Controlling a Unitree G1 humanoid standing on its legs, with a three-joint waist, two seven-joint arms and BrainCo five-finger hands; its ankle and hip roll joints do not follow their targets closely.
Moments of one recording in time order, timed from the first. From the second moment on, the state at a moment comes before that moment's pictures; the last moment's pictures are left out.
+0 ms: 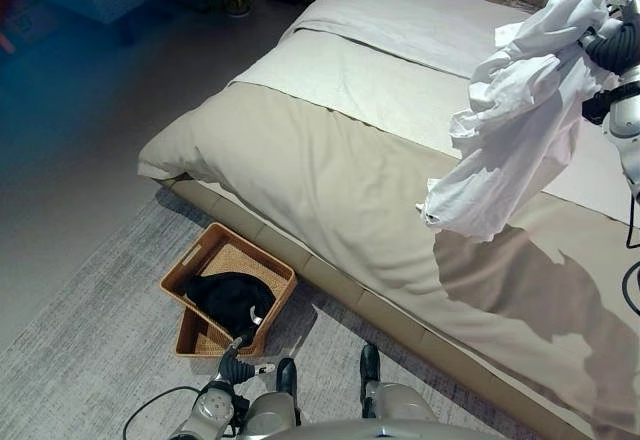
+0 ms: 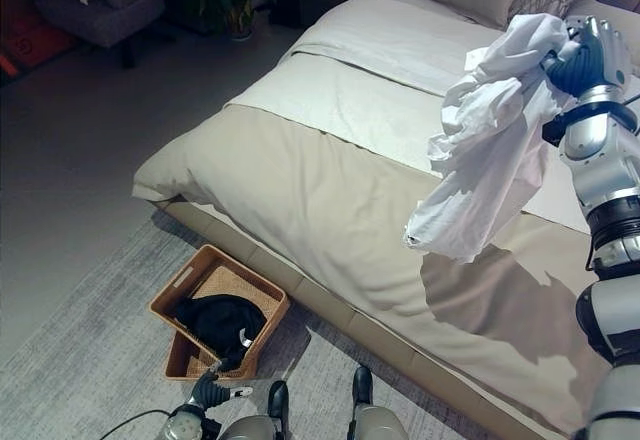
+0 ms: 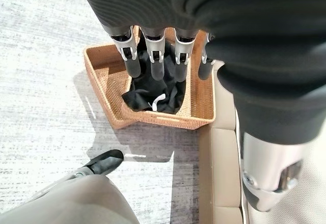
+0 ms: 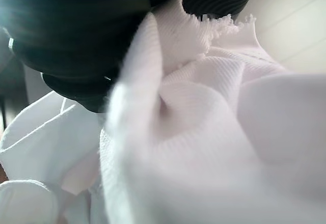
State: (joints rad) left arm -0.01 0.27 -0.36 1.09 0.03 -0.23 0.23; right arm -1.06 -1.00 0.44 0.87 -0.07 -0.13 -0.36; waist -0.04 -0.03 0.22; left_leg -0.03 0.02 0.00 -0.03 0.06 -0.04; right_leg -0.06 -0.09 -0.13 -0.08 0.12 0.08
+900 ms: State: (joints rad) left arm -0.02 0.25 -0.36 1.12 0.03 -0.23 0.24; right arm -1.08 -1.00 0.44 0.90 -0.07 -0.13 -0.38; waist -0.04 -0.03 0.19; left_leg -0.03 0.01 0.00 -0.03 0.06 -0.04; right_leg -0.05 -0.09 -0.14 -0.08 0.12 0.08
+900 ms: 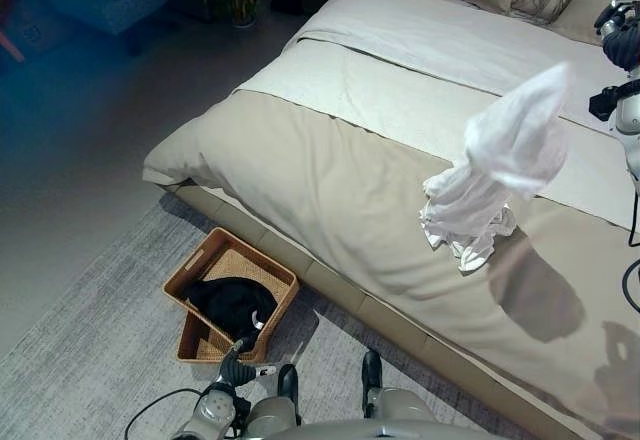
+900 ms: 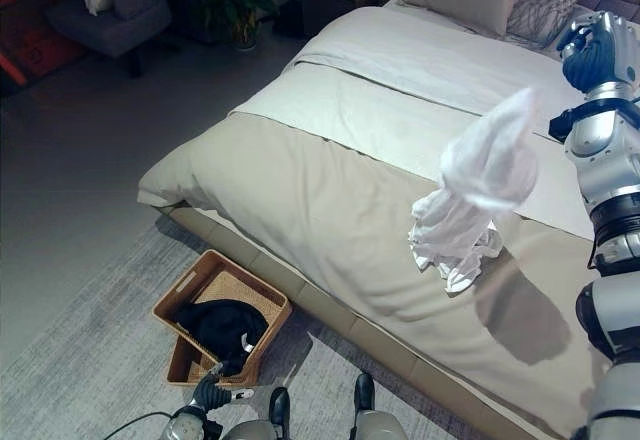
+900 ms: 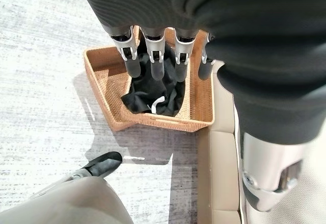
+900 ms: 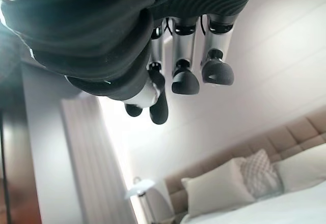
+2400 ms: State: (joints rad) left arm -0.16 0.26 -0.41 1.11 -0.02 -0.21 0.24; right arm -0.94 -0.60 0.64 1.27 -0.40 -0.07 -0.25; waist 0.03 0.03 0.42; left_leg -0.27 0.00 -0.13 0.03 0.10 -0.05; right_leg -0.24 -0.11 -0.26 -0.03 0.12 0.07
